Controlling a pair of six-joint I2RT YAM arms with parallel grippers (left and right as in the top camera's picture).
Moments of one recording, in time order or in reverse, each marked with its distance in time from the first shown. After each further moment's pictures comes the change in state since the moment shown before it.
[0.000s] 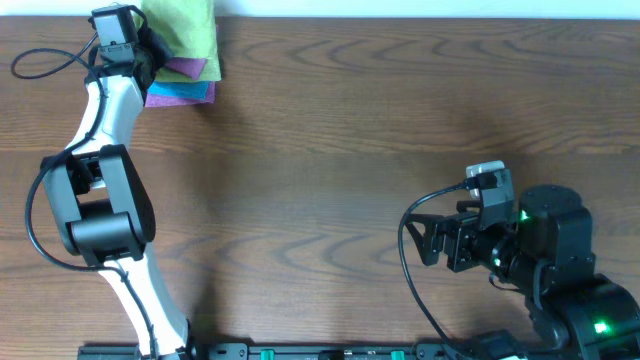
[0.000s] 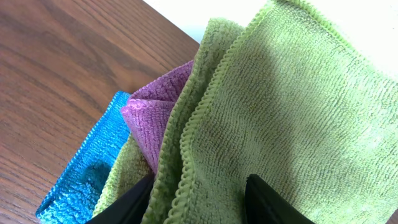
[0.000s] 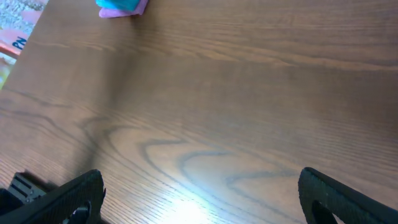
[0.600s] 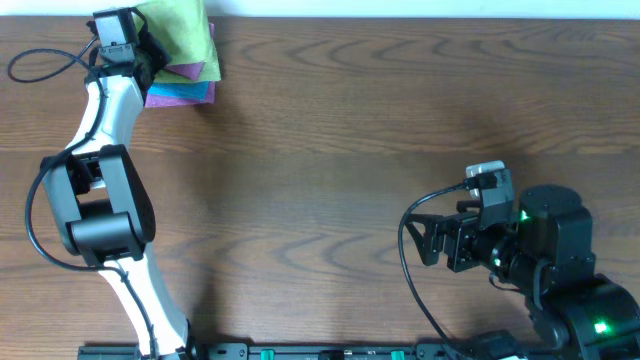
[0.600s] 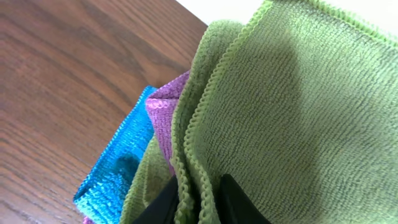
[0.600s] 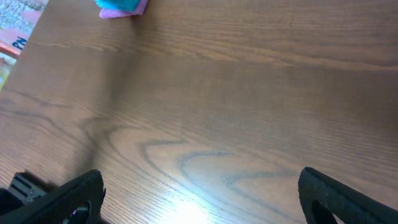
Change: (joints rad) left arm 0.000 0.000 0.000 -0.046 -0.075 0.016; right arm 0.000 0.000 0.000 0.000 0.000 0.000
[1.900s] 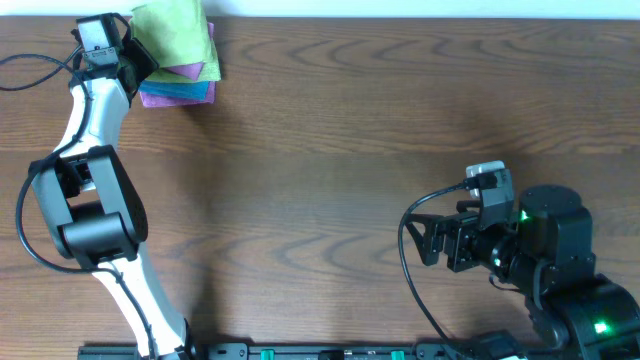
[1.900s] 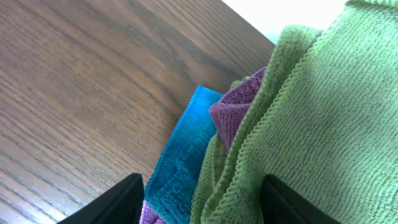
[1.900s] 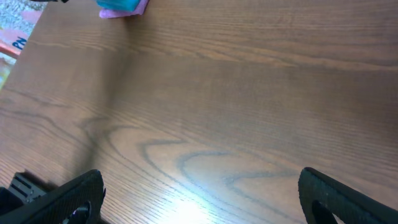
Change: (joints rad) left arm 0.056 0.000 0.000 -0.058 -0.007 0.036; right arm 0.000 0.000 0.000 0.000 0.000 0.000
